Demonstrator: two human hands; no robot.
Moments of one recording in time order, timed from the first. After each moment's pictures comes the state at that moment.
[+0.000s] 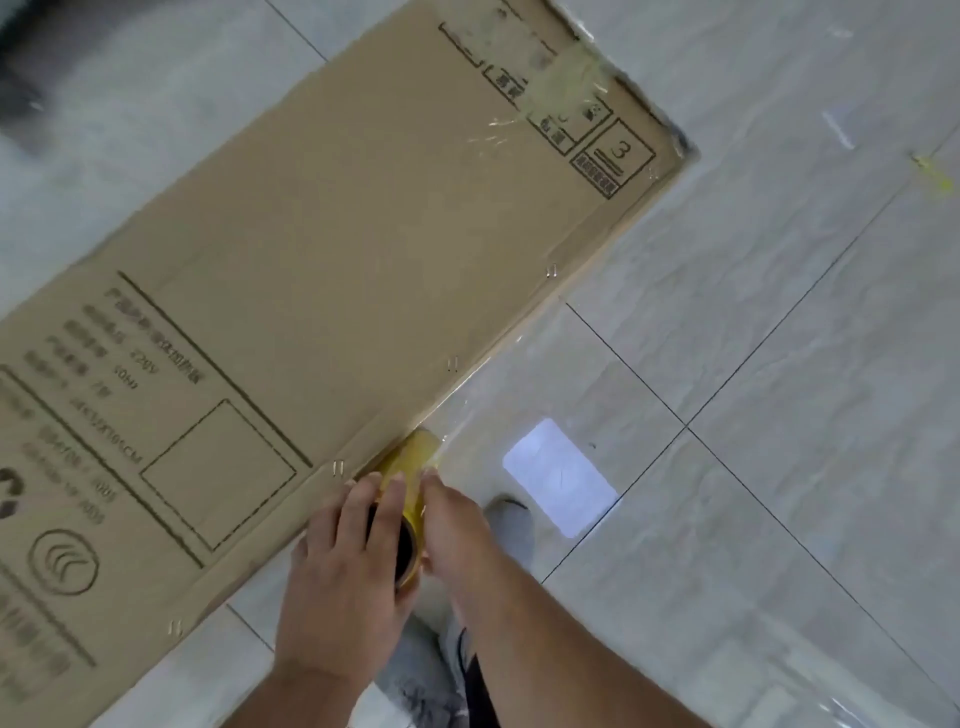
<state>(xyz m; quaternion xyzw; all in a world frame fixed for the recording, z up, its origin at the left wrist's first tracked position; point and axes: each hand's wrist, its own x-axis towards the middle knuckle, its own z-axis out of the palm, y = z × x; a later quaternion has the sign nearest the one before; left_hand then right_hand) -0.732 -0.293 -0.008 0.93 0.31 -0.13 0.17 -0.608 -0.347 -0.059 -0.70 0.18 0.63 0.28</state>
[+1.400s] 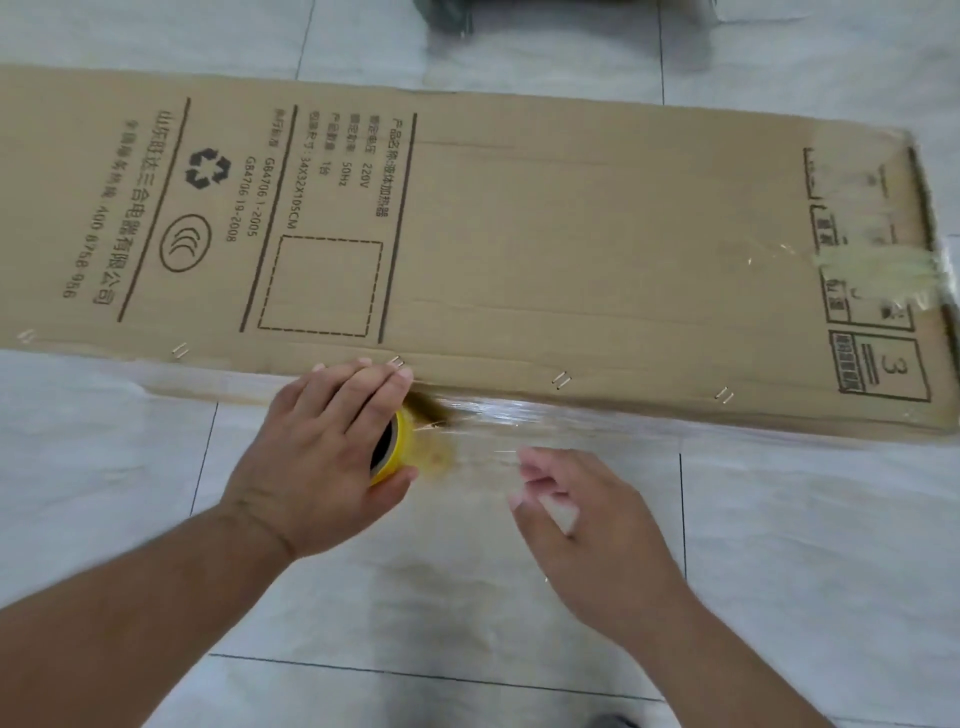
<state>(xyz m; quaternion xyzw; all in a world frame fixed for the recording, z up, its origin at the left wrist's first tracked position) -0.709 -0.330 -0.033 0.84 0.54 0.00 0.03 -0.438 -0.375 -0.019 -0.64 -0.59 0.46 0.18</state>
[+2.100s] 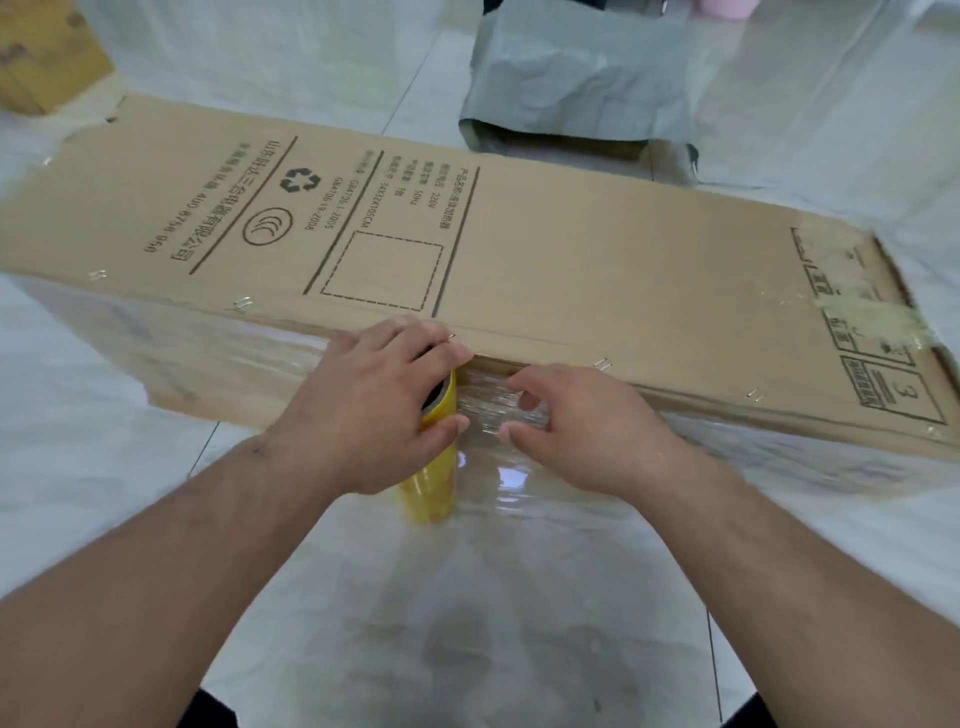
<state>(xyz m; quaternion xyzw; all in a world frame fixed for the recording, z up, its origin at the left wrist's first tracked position) -0.700 -0.339 -0.035 0.81 0.58 0.04 0.04 -0.474 -0.313 -0.022 -0.54 -0.81 0.21 -0.02</state>
